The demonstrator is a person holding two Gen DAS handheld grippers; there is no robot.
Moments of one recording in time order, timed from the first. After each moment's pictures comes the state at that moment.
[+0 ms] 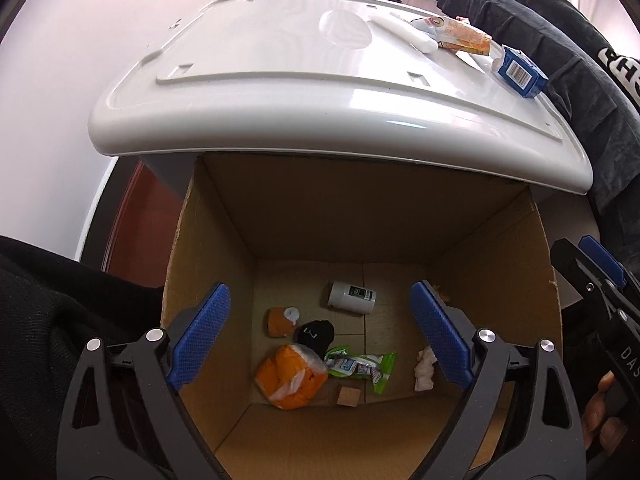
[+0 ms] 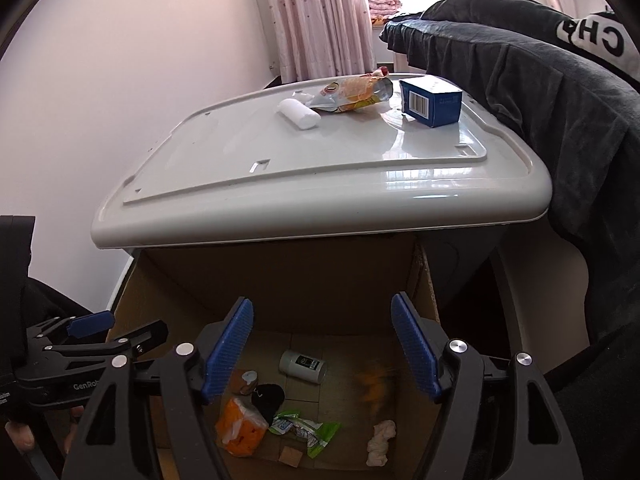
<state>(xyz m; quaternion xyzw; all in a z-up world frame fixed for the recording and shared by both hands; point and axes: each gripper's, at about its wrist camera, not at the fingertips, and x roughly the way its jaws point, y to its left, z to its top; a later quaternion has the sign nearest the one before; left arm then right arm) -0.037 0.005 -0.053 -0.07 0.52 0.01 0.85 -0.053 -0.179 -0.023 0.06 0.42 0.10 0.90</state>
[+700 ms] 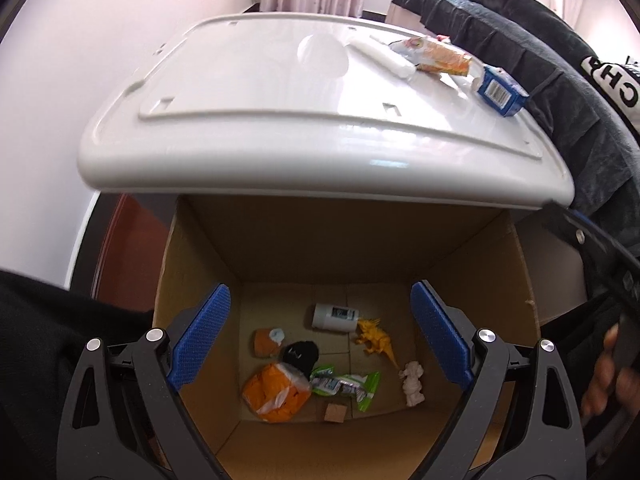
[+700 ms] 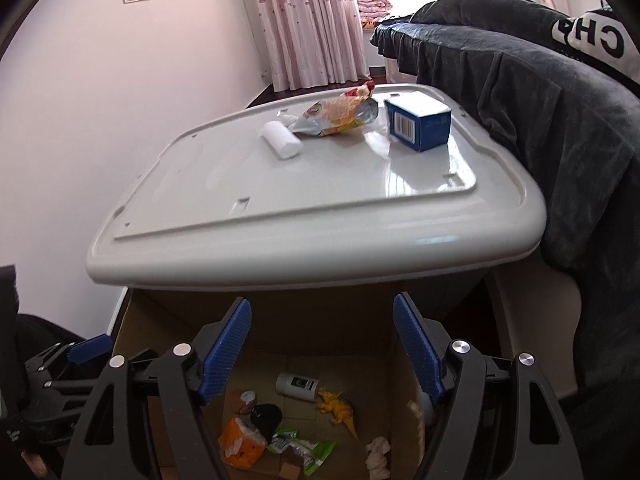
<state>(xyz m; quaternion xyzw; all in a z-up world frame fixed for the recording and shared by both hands) -0.024 -0.005 -0.032 -0.07 0.49 -0.02 0.87 -0.005 -0.204 0.002 0.07 0.41 0.09 0.91</state>
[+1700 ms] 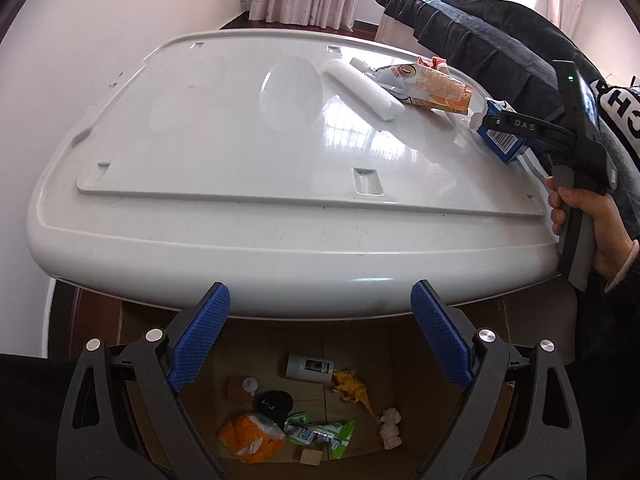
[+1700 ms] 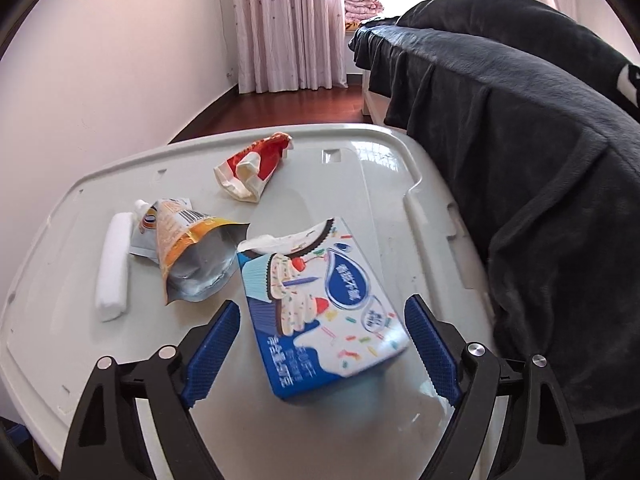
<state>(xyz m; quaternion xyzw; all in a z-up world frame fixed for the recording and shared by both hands) 0.051 -0.025 -0.031 -0.08 0.48 -0.03 0.87 0.241 -0.266 -0.029 0.01 0.43 0.06 0.90</state>
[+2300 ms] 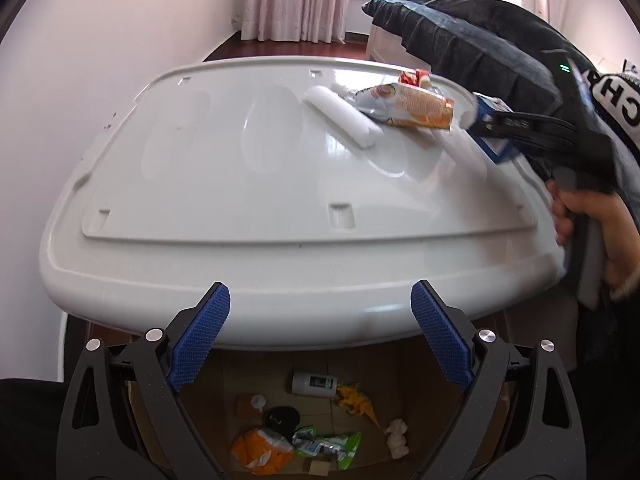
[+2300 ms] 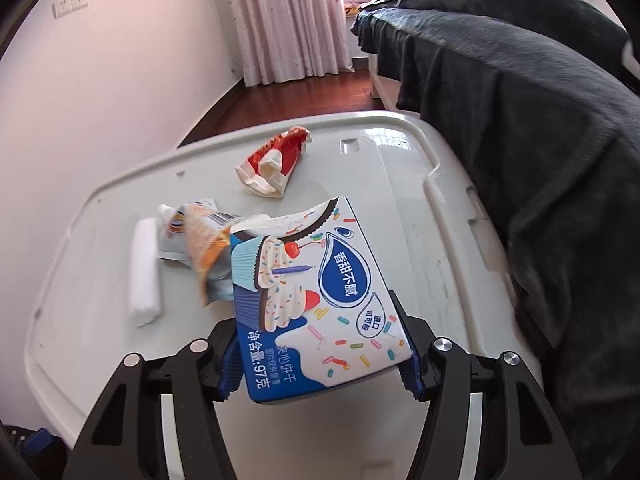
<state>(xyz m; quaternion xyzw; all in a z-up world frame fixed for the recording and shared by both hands) 0.065 -0.047 -0.004 -0.05 0.46 -0.03 0.89 0.210 -0.273 0.003 0.09 0.44 0.07 0.89</state>
